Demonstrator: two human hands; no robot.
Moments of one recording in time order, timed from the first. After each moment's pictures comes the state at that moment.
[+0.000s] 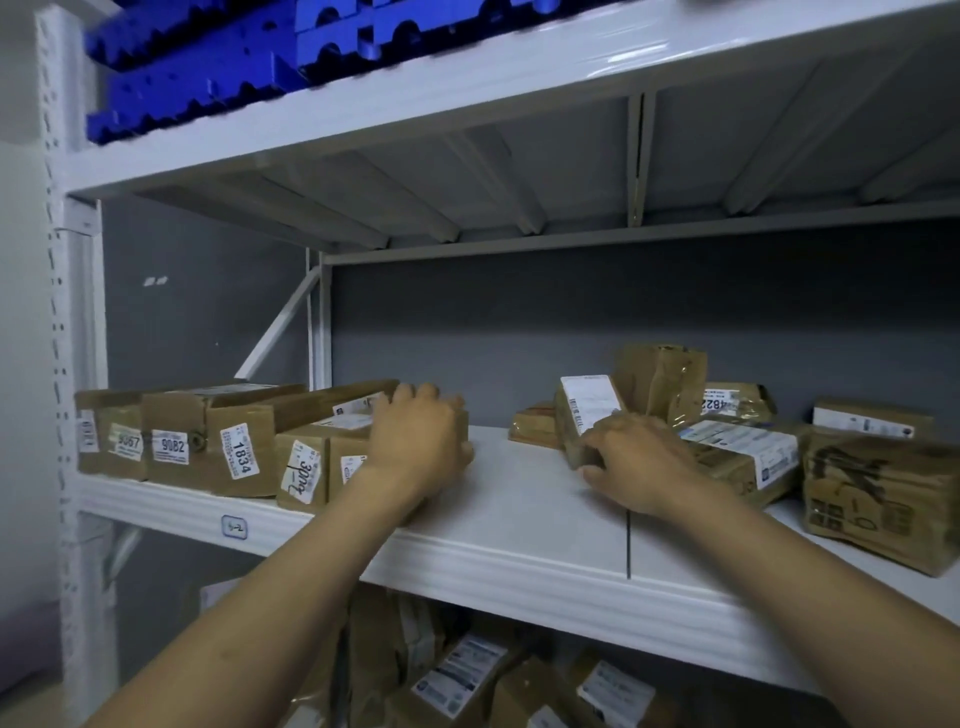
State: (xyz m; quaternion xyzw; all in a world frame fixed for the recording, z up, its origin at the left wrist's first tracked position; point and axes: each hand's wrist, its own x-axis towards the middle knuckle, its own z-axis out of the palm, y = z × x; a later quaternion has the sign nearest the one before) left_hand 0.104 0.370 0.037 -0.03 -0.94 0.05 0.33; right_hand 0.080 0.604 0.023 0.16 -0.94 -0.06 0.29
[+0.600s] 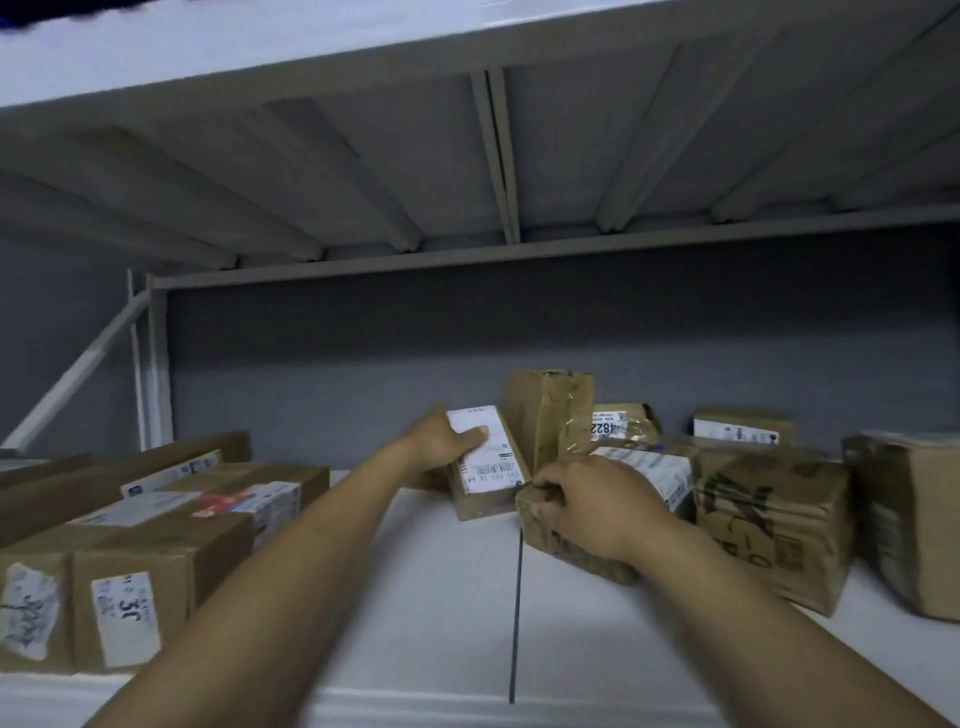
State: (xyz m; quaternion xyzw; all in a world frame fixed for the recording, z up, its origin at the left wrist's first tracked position) left_hand -0.083 0.495 0.059 -0.20 -0.90 -0.37 0.11; right_hand 0.057 0.676 0.021 0.09 -0.95 0.06 0.28
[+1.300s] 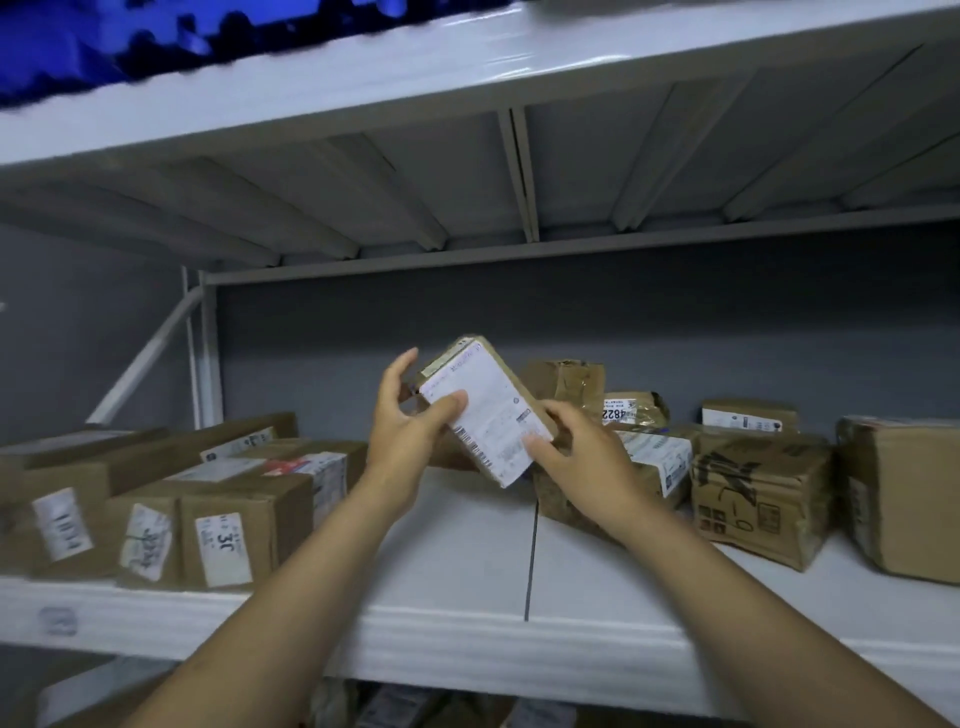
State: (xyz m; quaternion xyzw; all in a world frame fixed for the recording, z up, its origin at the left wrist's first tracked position) left_hand 0.059 0.461 0.044 -0.24 -0.58 -0.74 0.24; right_hand 0.090 0.643 0.024 0.13 -0.84 0.40 0.35
